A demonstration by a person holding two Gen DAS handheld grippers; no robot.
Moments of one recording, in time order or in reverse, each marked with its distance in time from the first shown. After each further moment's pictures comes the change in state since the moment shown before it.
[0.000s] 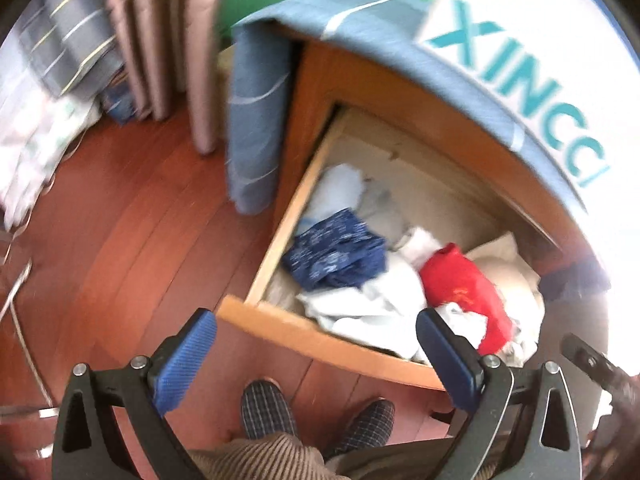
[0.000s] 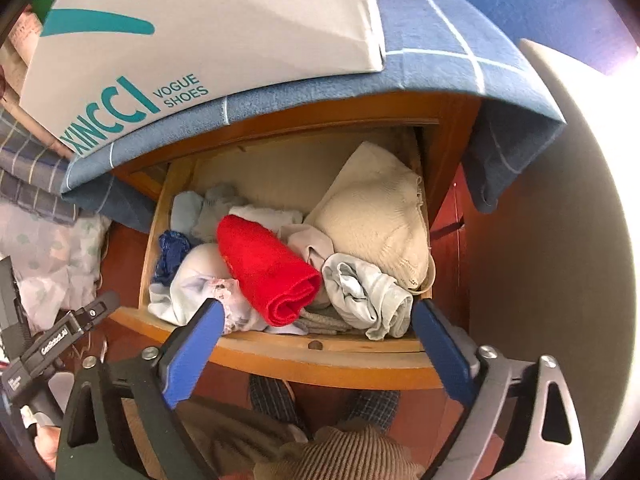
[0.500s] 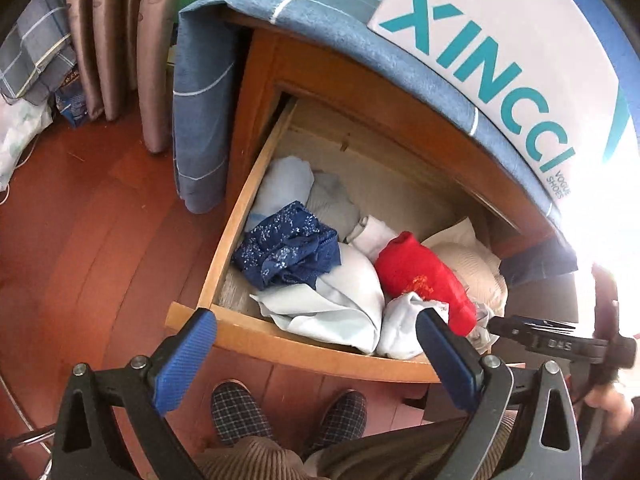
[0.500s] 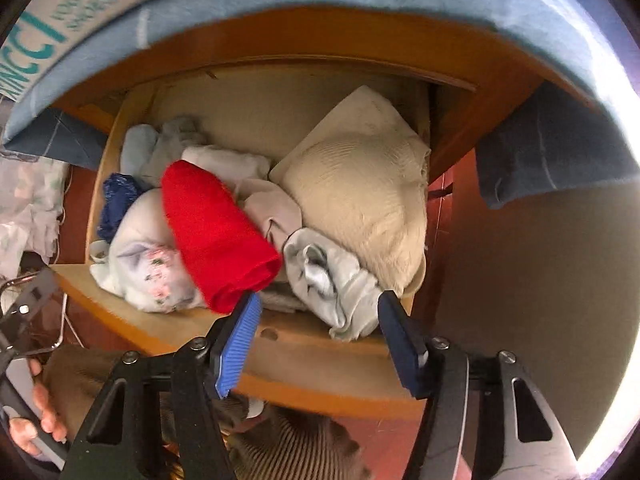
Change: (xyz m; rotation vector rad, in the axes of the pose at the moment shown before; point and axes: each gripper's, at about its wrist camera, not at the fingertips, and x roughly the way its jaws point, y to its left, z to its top) left arm 0.017 -0.009 0.000 0.029 0.036 -0.167; right arm 0.058 -0.001 0.020 -0.122 0.253 -0.112
